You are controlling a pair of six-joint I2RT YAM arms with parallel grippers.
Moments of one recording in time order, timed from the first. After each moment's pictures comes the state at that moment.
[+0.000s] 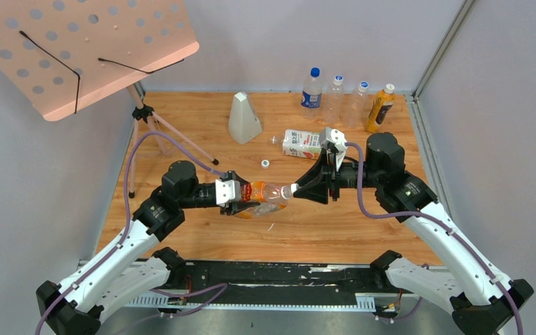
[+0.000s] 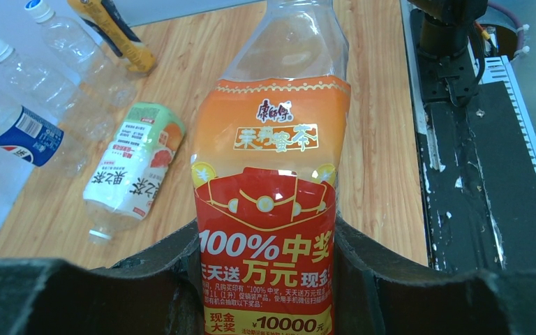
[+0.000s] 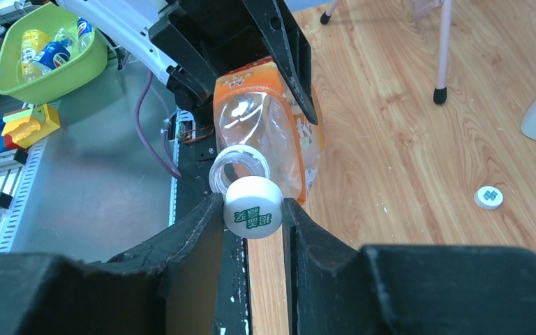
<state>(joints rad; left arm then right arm) -0.65 0.76 0.70 -0.16 0.76 0.45 0.59 0.93 1.03 -0.35 -0.89 0.02</state>
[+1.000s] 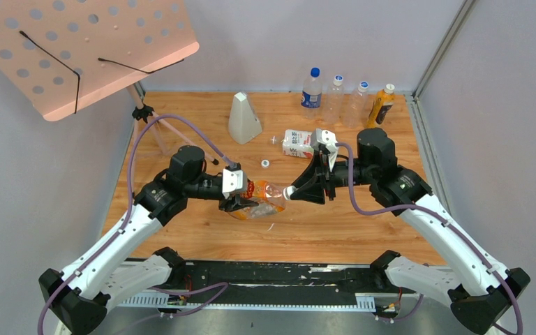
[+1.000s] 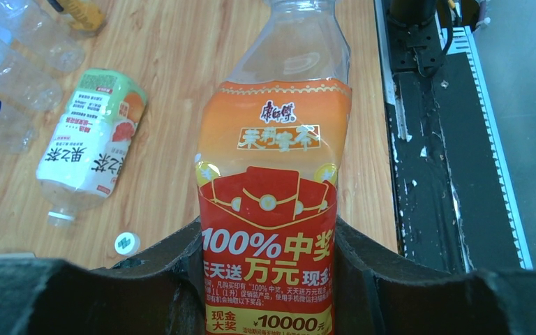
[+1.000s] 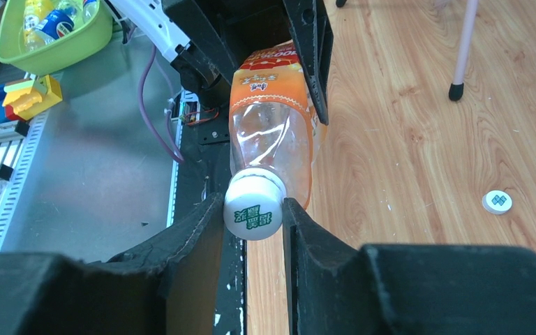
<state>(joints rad) -0.63 0.90 0.88 -0.44 0.81 0.53 0.63 1.00 1.09 -0.43 -0.91 -0.06</state>
